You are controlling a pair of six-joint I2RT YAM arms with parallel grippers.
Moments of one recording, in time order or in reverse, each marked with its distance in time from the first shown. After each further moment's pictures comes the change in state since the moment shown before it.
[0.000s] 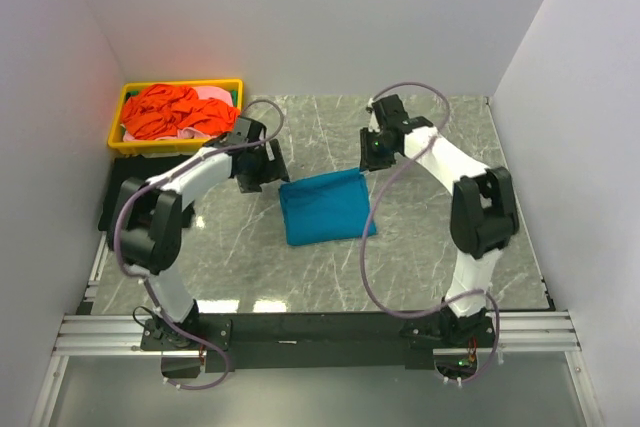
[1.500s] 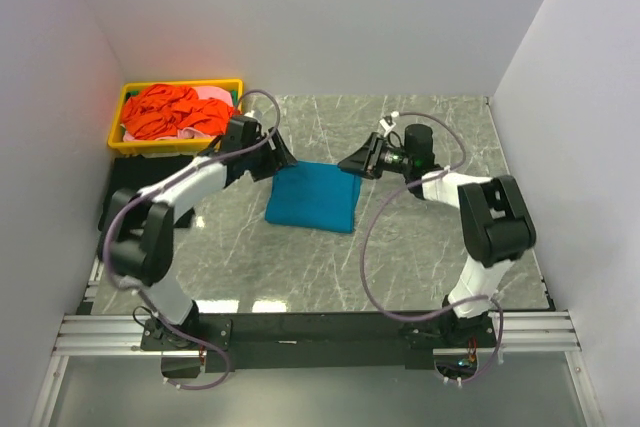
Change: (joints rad) left arm 0.007 -0.069 -0.089 0.308 0.085 -0.082; right arm -0.135 -0.106 -0.589 1.156 -0.740 0.660
